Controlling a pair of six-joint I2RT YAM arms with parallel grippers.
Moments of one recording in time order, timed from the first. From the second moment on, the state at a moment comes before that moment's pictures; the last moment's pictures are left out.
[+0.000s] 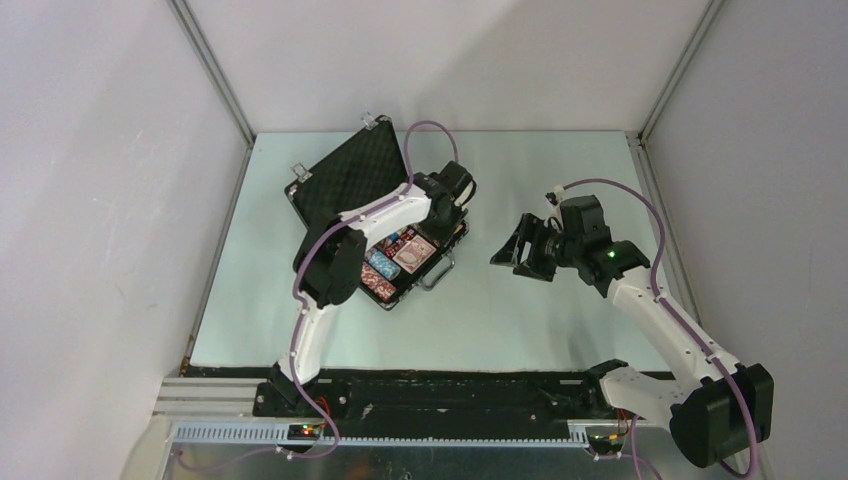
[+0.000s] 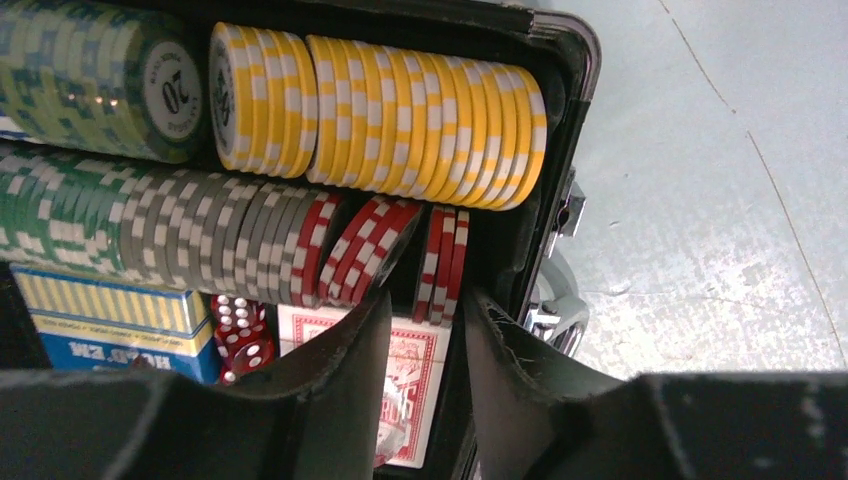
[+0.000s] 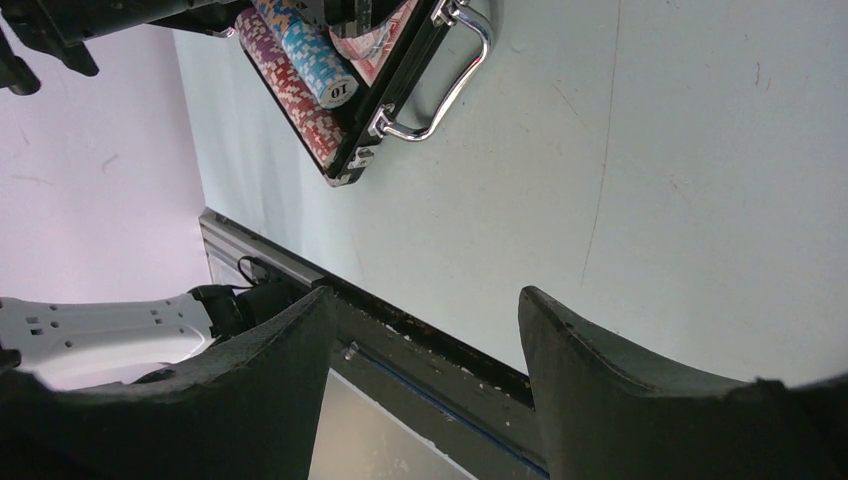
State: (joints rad) left arm -0.69 2.19 1.80 -0.81 -0.09 -0.07; right arm 0.35 1.09 0.87 -0.55 -0.43 0.73
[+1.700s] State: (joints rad) left arm -0.11 1.99 2.05 -0.93 0.03 -0.21; right arm 0.33 0.89 0.86 -0.54 -0.27 0.73
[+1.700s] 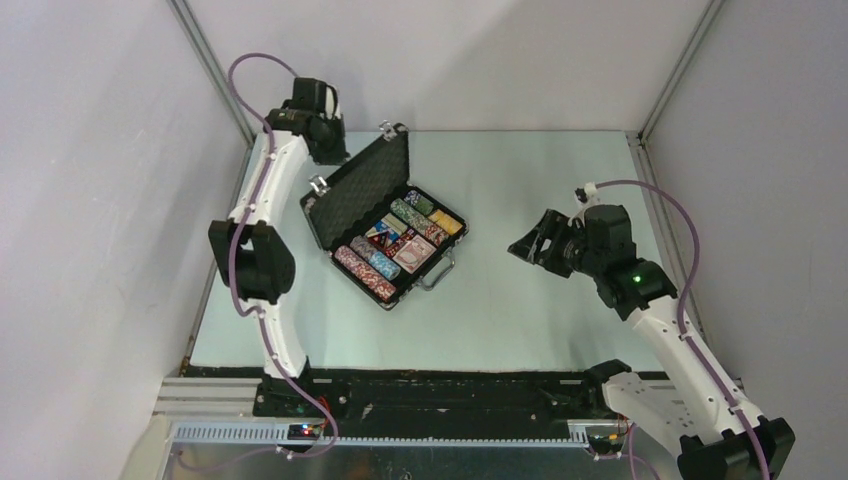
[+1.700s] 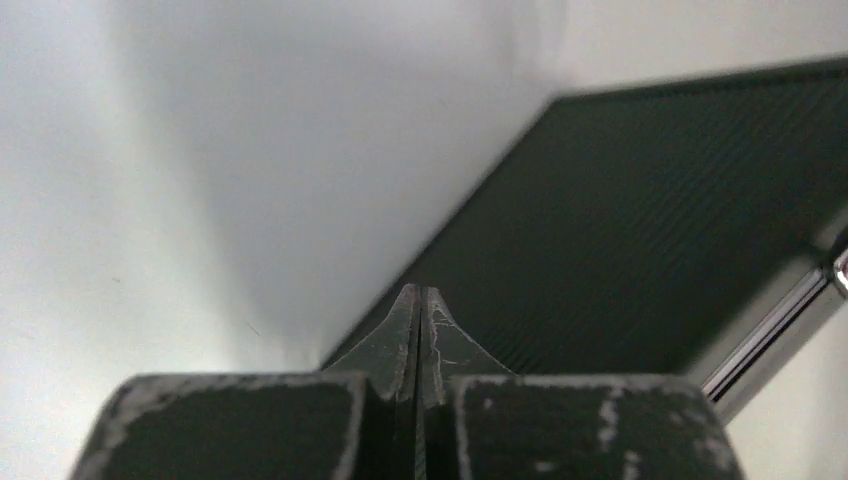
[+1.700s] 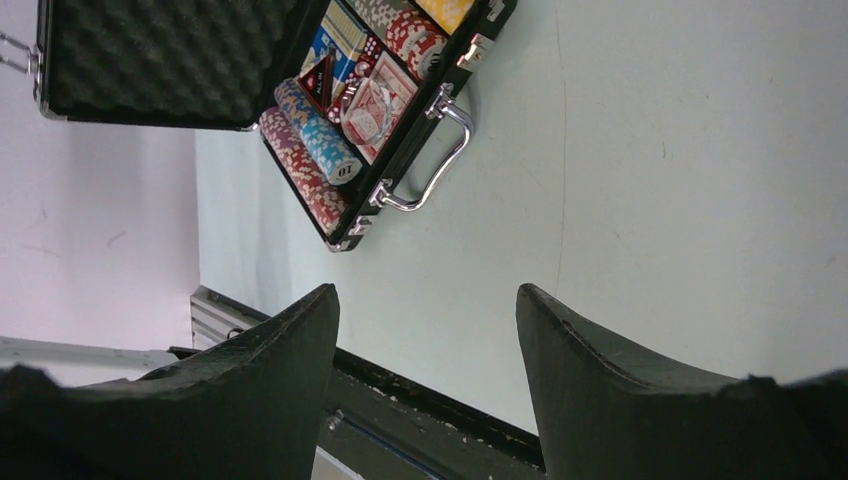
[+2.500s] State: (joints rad) left arm -0.51 1.56 1.25 -0.65 0.17 -0.24; right arm 0.54 1.17 0.81 -0.38 -0.12 0.74
